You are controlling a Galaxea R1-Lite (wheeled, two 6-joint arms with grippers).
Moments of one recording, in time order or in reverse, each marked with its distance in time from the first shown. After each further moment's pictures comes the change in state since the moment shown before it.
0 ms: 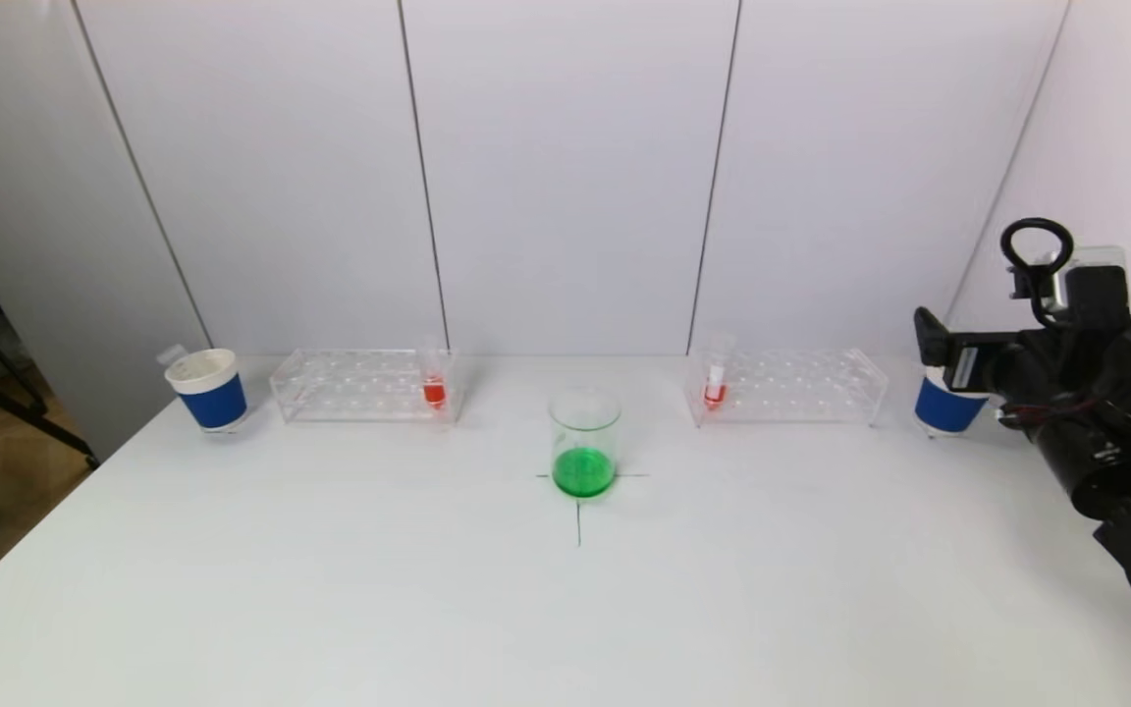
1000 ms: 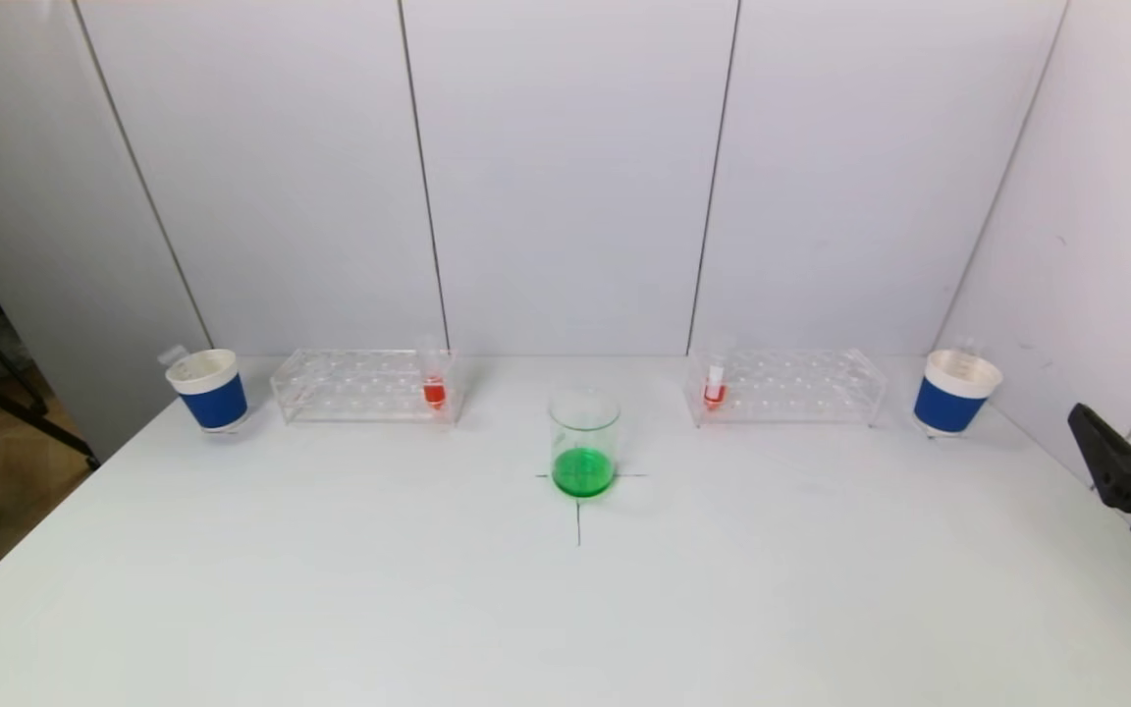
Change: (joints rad) left arm 0.000 0.000 0.001 0.000 0.000 0.000; right arm 0.004 -0.585 0.479 0.086 0.045 0.076
